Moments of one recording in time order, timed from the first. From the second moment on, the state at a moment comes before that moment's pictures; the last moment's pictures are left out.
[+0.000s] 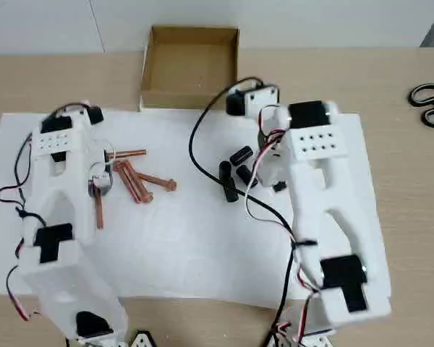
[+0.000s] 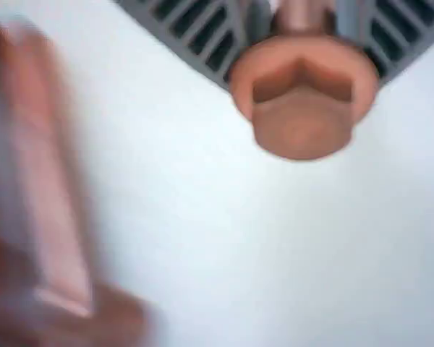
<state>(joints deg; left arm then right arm) -15.6 17.4 -2.3 88.0 6.2 -12.8 -0.7 -8.8 96.5 17.4</state>
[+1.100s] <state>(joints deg) -2.7 -54.8 22.4 81.7 14.1 -18.9 -73.4 26.3 83.3 2.1</state>
